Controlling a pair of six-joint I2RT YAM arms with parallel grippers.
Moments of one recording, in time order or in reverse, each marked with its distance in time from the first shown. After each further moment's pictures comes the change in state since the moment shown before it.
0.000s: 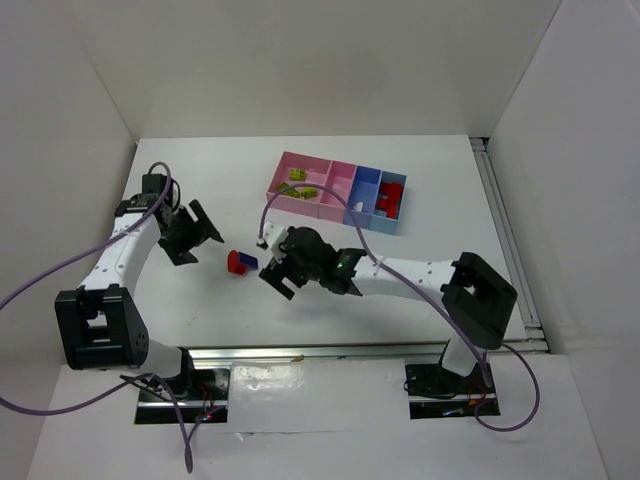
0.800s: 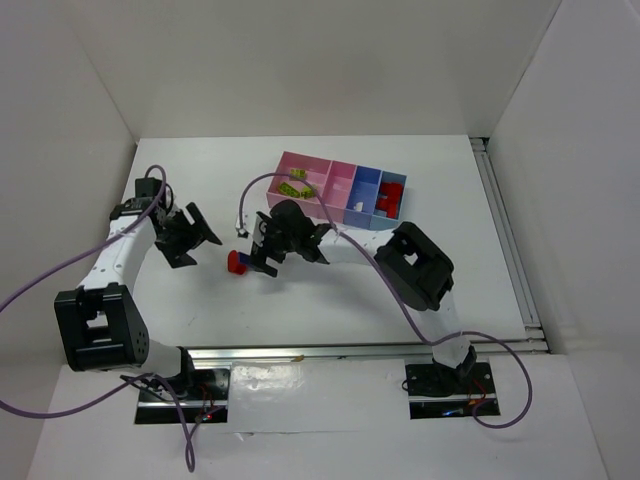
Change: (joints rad) left arm 0.058 0.000 -0.041 0.017 0.090 0.053; right arm -0.148 0.452 0.316 0.183 -0.452 -0.358
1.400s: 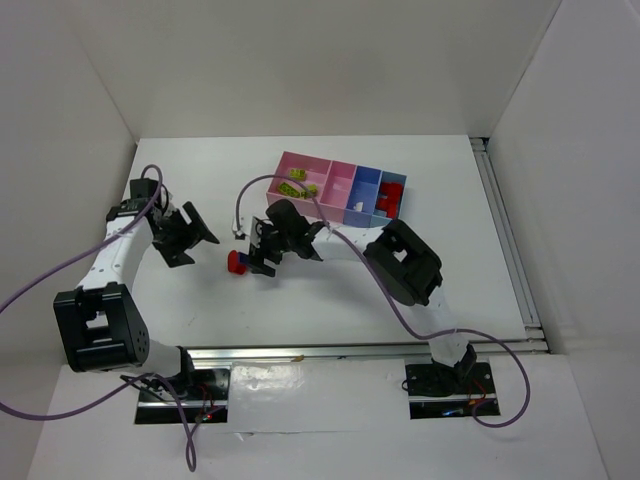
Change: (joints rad) left arm 0.033 0.000 -0.006 0.018 0.026 0.026; right arm -0.007 0.103 0.101 -0.041 -0.105 -0.034
